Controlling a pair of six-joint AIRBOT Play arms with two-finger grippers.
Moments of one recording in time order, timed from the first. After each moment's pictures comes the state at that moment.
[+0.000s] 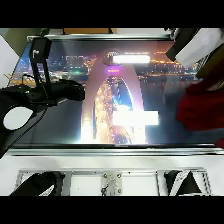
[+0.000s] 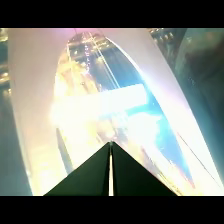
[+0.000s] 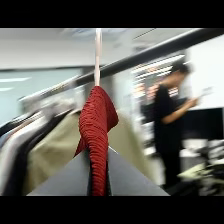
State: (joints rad) left arm -0.52 -0.89 1.21 1.60 -0.94 -1.84; right arm -1.29 -0.60 1.13 0.24 0.39 0.24
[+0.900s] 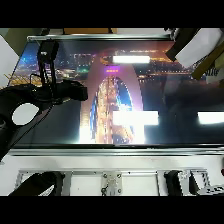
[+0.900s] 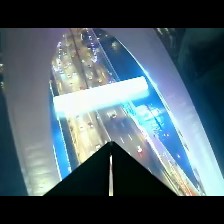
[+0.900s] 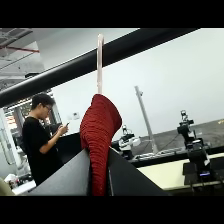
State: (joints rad) left arm -0.52 -0.92 1.21 1.60 -0.94 -1.84; right arm -1.32 -0.84 1.36 0.18 -0.03 0.21
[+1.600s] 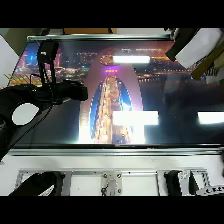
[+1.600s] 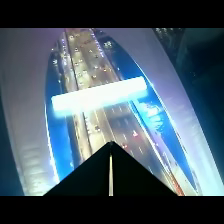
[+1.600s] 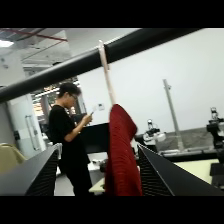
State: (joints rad) left arm -0.52 -0.92 1.21 1.59 -0.94 -1.84; right arm -1.32 -0.82 1.34 0.18 0.12 0.21
